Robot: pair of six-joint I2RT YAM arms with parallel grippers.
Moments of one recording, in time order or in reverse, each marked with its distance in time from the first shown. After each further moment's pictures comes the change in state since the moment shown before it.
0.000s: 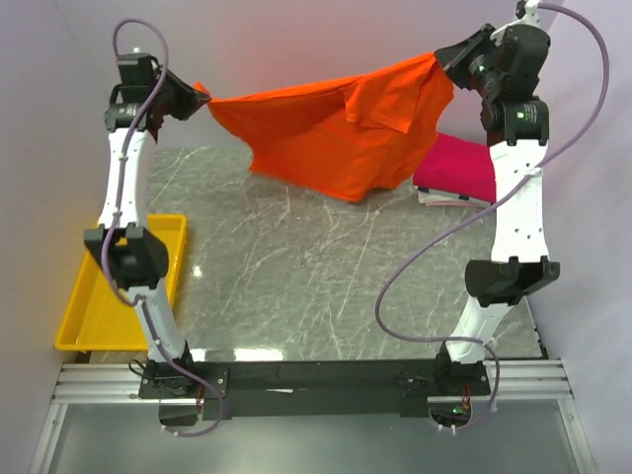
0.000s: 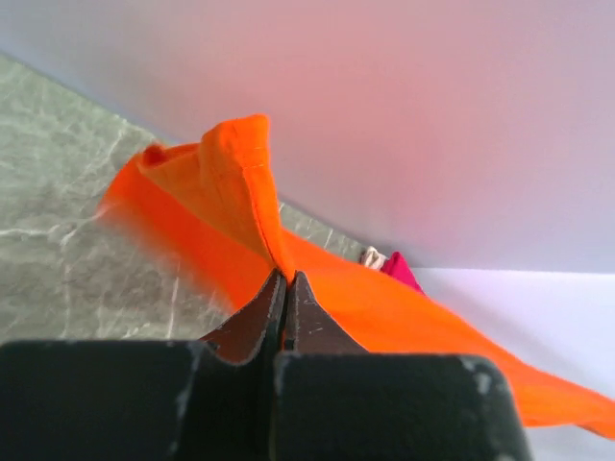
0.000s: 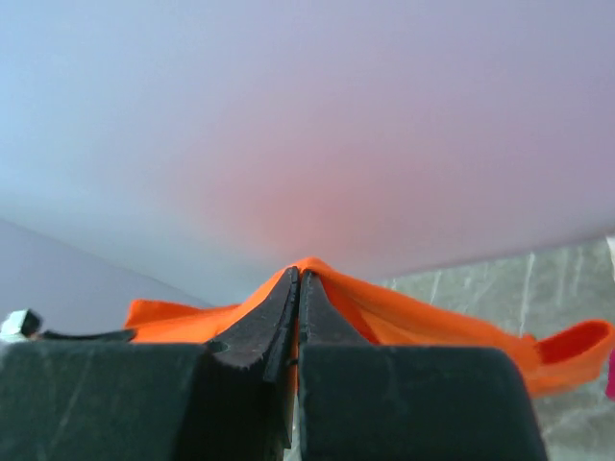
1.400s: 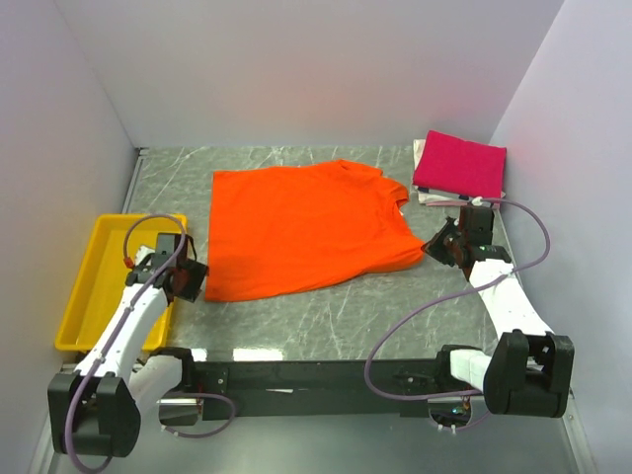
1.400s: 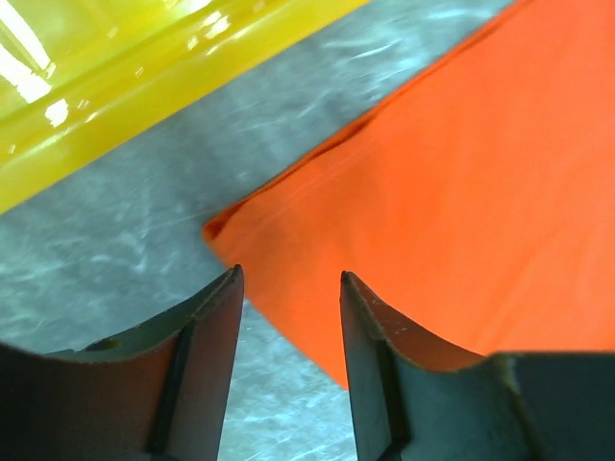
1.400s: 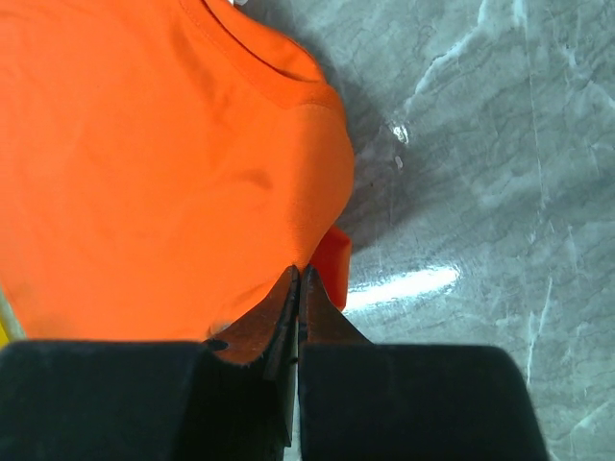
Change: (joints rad) left arm -0.109 -1.089 -1.707 -0.034 -0.472 -0.350; right arm -0.098 -0.709 -1.705 0.233 0.021 -0.067
